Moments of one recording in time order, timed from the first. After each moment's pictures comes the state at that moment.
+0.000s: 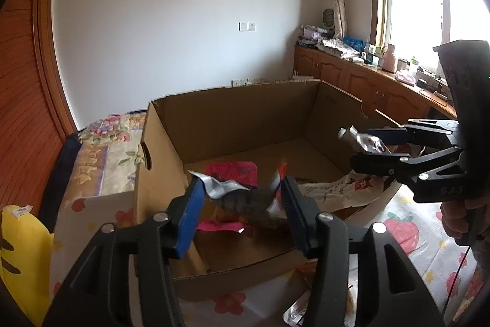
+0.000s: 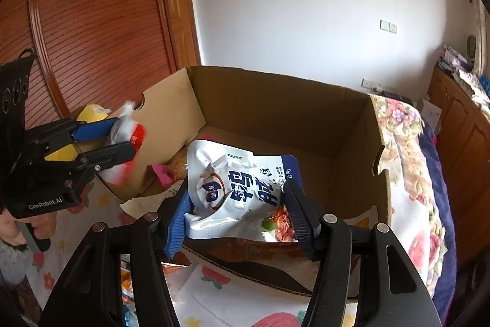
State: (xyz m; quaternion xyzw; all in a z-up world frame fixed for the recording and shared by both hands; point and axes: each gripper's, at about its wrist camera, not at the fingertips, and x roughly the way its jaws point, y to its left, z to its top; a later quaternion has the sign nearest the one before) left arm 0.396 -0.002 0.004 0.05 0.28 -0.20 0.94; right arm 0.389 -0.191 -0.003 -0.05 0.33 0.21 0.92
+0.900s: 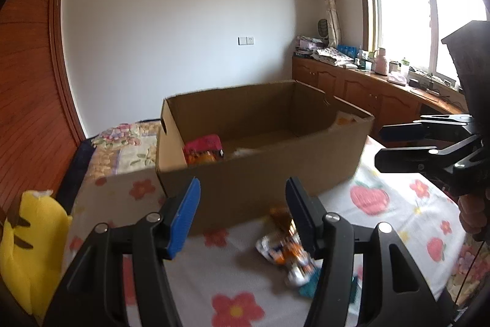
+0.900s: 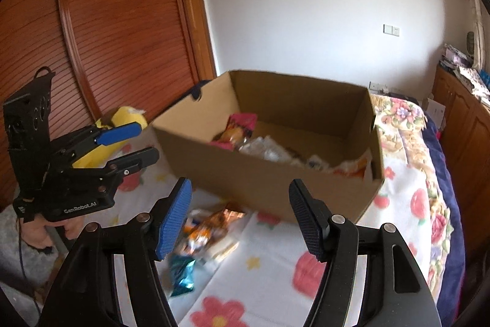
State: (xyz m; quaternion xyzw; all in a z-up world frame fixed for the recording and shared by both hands) left arm 0.278 0.019 0.007 0.06 0.24 -0.20 0.95; right arm 0.272 -0.182 0.018 -0.03 0.32 0.23 0.92
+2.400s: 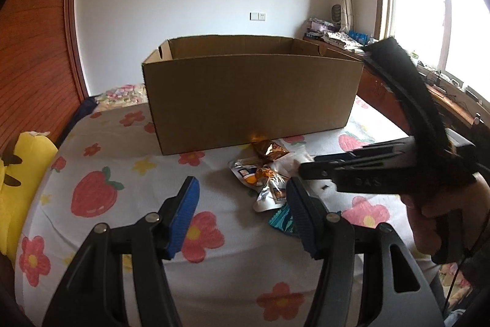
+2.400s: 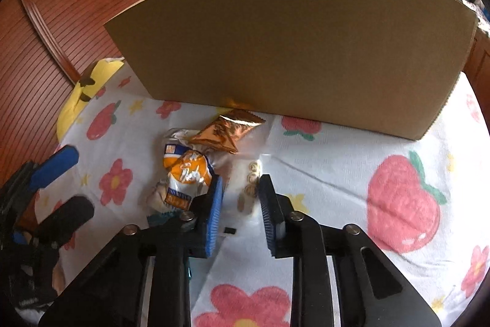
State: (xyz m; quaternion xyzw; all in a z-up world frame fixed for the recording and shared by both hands) left arm 0.232 0.006 -0.052 0.03 0.30 -0.17 0.94; right arm 0.301 -0.163 -0.094 0.01 0.45 0.20 0.87
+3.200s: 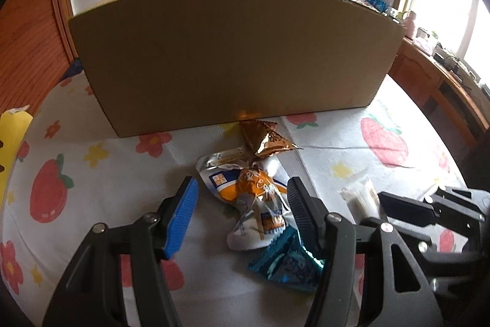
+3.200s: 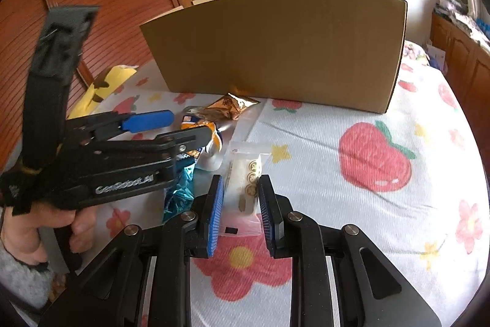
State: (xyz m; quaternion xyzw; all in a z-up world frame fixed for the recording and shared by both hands) left arm 0.308 -0.039 -0.086 0.03 0.42 -0.15 0.89; right arm 0.241 -0.180 -0.091 0.01 0.40 0.21 0.89
